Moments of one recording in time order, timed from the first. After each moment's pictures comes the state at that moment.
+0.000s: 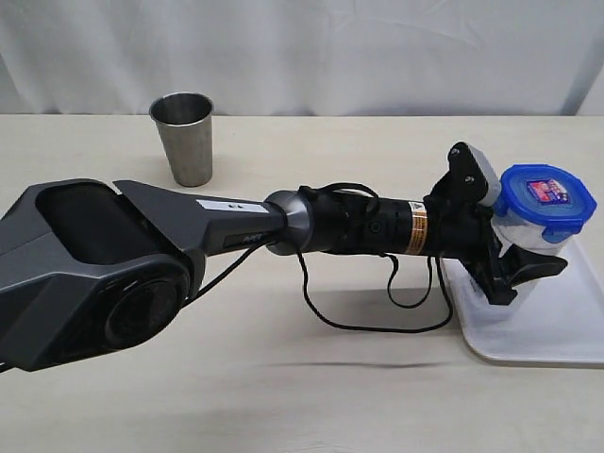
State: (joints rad) left arm -0.83 2.61 -1.94 1.15 -0.79 -0.89; right arm -0.04 1.19 -1.15 0.73 0.53 -0.67
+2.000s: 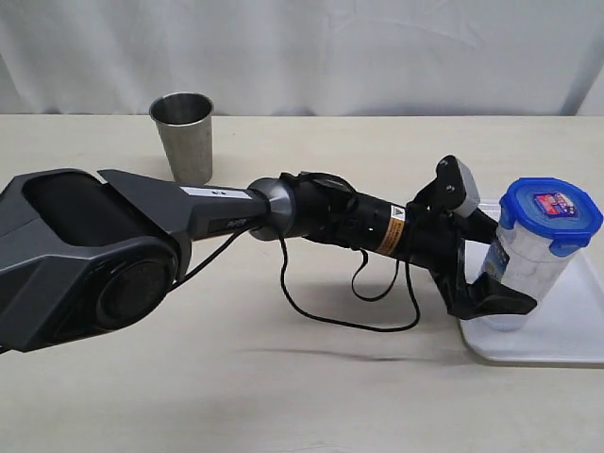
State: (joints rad) left arm -0.77 2.61 -1.94 1.46 -0.90 -1.11; right arm -0.04 1.19 -1.15 0.73 0.54 -0.69
